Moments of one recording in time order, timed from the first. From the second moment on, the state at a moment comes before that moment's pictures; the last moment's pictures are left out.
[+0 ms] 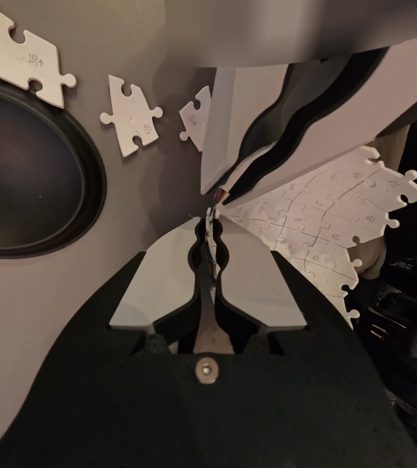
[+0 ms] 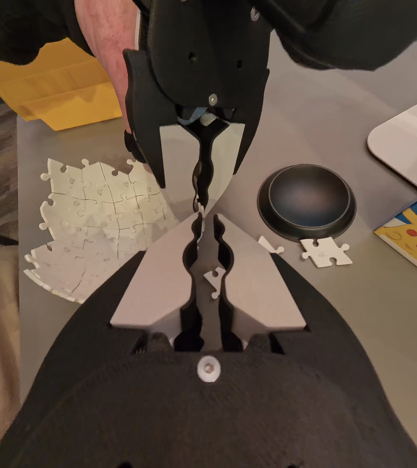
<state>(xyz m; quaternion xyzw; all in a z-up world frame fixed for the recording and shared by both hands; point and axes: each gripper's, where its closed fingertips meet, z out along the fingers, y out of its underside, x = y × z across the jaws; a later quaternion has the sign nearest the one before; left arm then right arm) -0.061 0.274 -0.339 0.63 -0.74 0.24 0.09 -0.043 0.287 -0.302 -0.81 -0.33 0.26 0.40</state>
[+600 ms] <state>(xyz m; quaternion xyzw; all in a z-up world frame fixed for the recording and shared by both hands) -0.060 0.271 -0.337 0.62 -0.74 0.24 0.09 -0.051 0.278 -0.315 -0.82 -0.34 0.32 0.33</state>
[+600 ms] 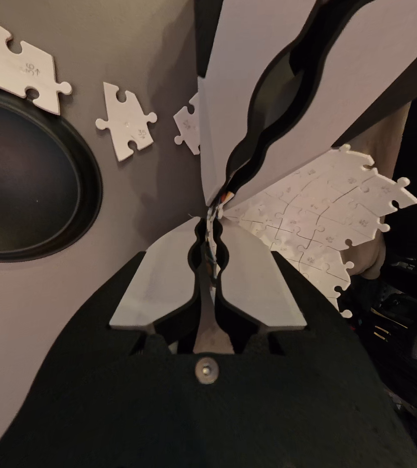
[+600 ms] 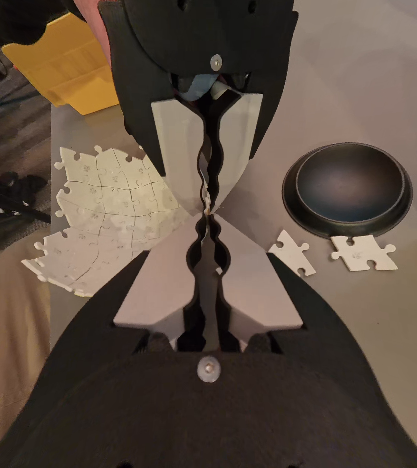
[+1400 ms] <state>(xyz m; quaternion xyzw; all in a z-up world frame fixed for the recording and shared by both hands) -0.062 0.269 -0.337 0.62 -0.72 0.28 0.12 -0.052 0.276 -0.318 -0.81 -0.37 0.32 0.32</state>
